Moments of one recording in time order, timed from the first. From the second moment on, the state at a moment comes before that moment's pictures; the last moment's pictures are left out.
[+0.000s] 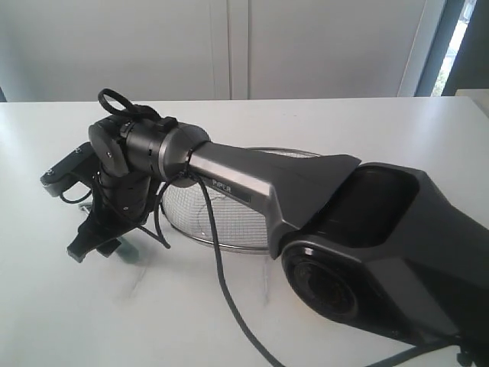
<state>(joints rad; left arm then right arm) 0.00 0.00 0.02 0.01 0.39 -0.02 0.90 2.51 -2.24 0.04 0.97 -0.18</state>
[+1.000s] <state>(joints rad) 0.00 0.00 0.02 0.01 0.39 -0.02 0.92 2.53 -2.24 0.05 1.00 -0.17</state>
